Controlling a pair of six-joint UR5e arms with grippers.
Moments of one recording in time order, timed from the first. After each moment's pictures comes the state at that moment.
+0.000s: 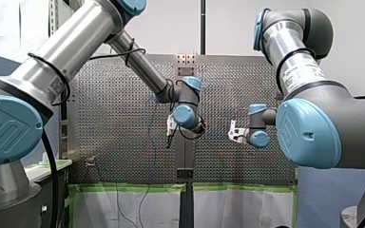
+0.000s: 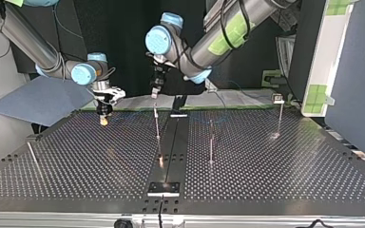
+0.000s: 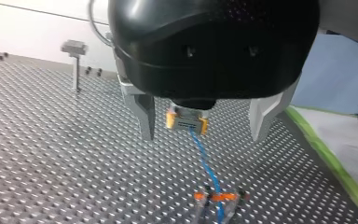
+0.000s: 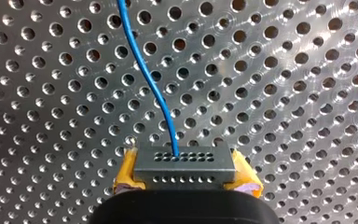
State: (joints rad) left arm -0.75 -2.18 -1.59 -2.71 -1.98 -1.63; right arm 1.84 -0.76 1.56 -0.77 1.47 1.71
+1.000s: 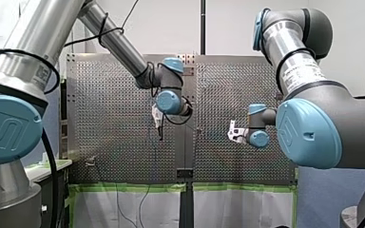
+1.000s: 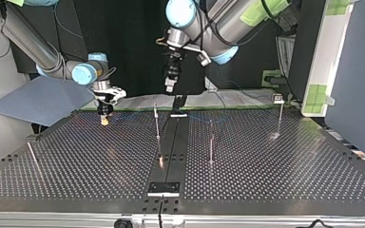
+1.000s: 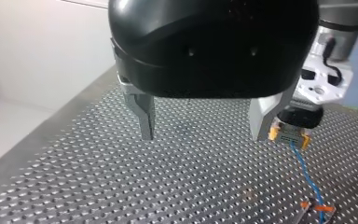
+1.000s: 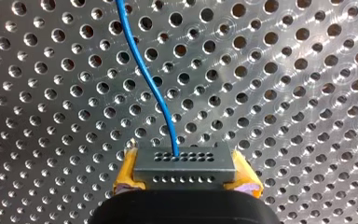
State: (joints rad) left arm -0.74 -1.91 -1.86 -2.56 -2.03 -1.85; right arm 1.84 -0.76 1.56 -0.77 1.47 1.71
